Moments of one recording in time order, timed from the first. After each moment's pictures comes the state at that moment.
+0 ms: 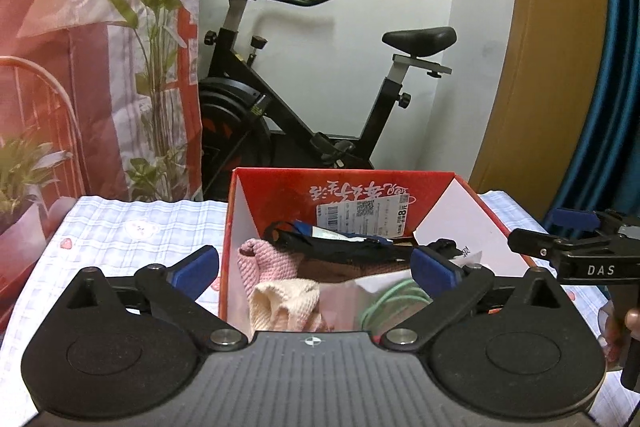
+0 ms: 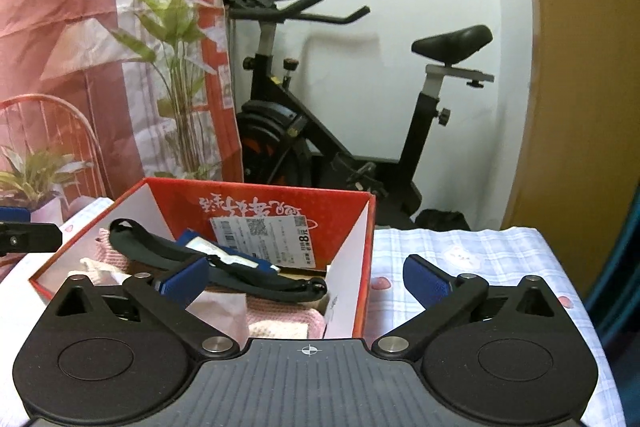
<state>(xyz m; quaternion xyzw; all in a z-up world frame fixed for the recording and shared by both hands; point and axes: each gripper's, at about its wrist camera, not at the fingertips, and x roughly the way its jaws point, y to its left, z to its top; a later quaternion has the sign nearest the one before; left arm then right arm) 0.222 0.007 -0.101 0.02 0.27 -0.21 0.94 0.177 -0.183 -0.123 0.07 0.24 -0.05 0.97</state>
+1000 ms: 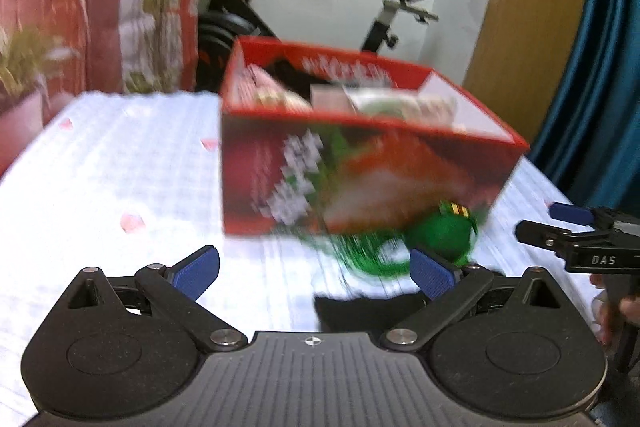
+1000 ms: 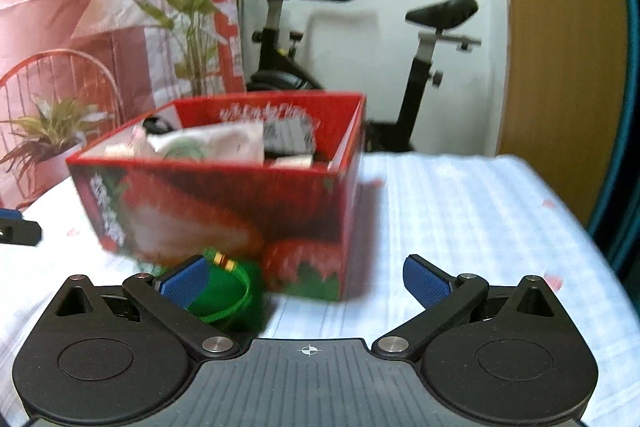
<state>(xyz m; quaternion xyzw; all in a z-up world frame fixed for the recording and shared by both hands) 0.141 0.038 -0.190 0.00 0.33 -0.23 0.91 0.065 -0.161 -0.203 0.08 0.26 -0.04 0.96</state>
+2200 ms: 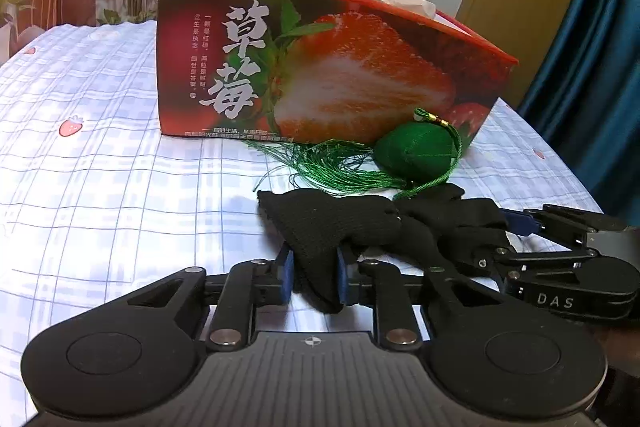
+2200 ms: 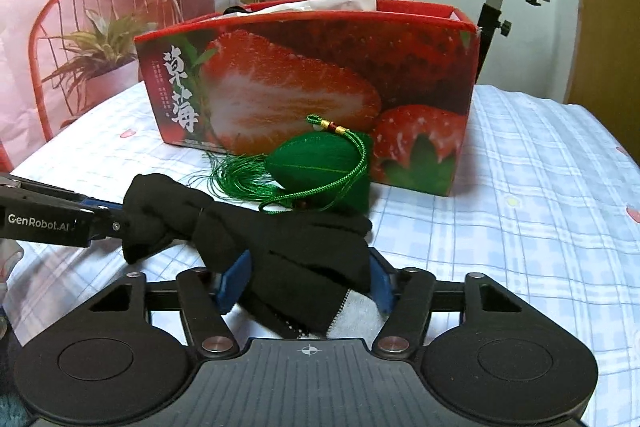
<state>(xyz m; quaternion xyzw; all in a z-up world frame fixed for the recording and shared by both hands) 0.123 0.010 -0.253 -0.01 0.38 -0.25 0.89 0.059 -0.104 -0.256 0.06 0.33 0.04 0.94</state>
